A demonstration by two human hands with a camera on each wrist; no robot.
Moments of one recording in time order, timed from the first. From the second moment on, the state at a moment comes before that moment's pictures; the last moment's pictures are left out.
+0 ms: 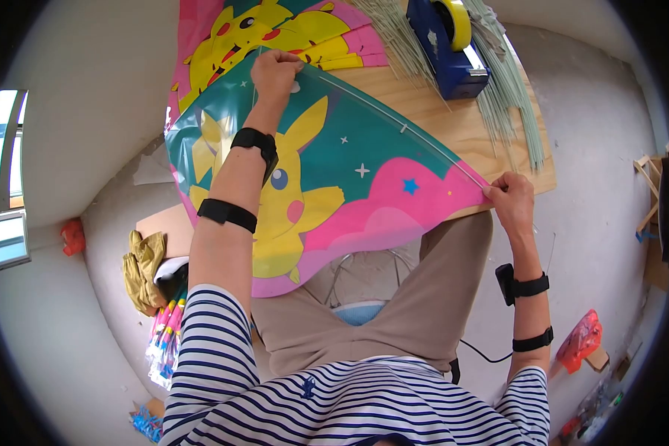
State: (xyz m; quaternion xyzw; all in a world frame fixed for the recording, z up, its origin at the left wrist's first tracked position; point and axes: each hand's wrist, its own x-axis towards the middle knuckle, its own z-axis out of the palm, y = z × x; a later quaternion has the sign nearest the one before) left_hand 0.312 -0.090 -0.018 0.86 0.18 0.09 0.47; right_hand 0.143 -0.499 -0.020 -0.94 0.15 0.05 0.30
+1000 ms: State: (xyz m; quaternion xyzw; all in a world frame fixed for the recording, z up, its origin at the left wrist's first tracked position) left_hand 0.321 -0.090 -0.047 0.90 0.22 0.10 0.37; right_hand 0.142 -0.499 -0.020 -0.94 0.14 0.05 0.31
